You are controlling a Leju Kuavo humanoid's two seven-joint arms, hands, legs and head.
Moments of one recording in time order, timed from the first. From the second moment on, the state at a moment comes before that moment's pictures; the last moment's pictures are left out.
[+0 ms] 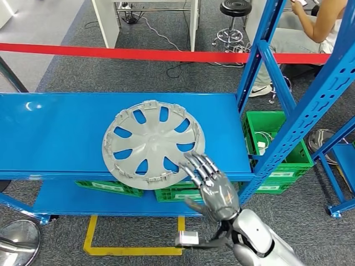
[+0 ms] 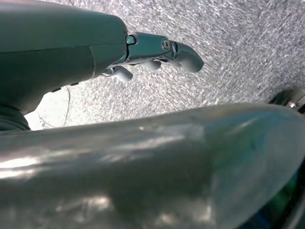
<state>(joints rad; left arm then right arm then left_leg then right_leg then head) -0.05 -0.07 0.31 -0.20 -1.11 0.05 -0.18 -0.20 -0.25 0.86 -1.56 0.99 -0.48 -0.15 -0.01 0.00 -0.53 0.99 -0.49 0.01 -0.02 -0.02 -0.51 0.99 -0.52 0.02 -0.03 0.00</state>
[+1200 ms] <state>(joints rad) -0.06 -0.07 0.29 -0.20 -1.08 0.10 -0.18 -0.26 -0.16 0.91 -1.38 1.08 -0.41 -0.18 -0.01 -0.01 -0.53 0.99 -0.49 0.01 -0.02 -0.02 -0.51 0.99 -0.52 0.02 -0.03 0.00</state>
